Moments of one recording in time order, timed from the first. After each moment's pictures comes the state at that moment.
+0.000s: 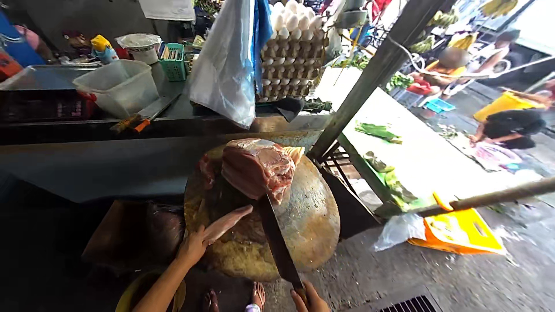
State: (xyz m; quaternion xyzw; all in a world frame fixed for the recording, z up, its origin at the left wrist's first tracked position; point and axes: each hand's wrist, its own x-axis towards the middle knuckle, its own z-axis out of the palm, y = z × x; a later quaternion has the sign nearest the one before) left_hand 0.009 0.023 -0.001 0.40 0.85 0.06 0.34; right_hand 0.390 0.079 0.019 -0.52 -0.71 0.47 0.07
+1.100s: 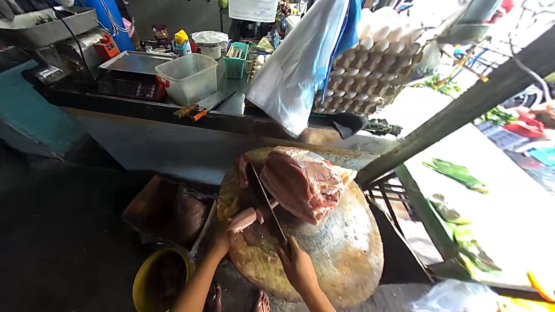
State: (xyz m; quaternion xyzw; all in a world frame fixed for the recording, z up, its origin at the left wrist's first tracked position) left_hand 0.015 0.012 -0.027 0.28 0.86 0.31 0.30; right_hand 0.226 0.142 0.060 -0.40 -0.84 0.37 0.01
